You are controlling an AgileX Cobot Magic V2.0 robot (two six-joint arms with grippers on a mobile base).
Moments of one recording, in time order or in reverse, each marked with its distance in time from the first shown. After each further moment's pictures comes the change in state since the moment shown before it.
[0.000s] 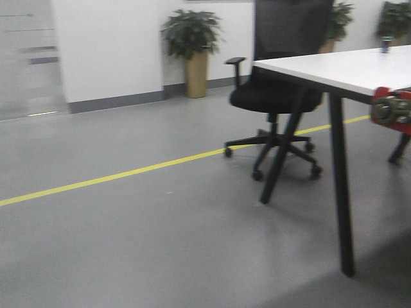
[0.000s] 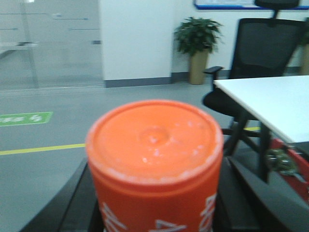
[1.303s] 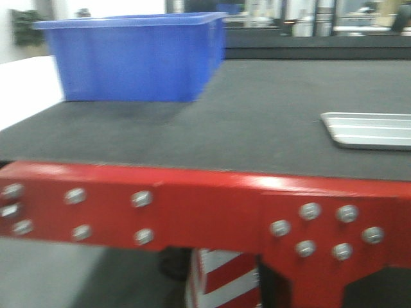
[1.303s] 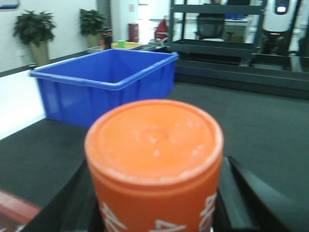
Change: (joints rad) left arm 0.000 0.000 0.000 0.000 0.000 0.000; right arm 0.000 0.000 0.000 0.000 0.000 0.001
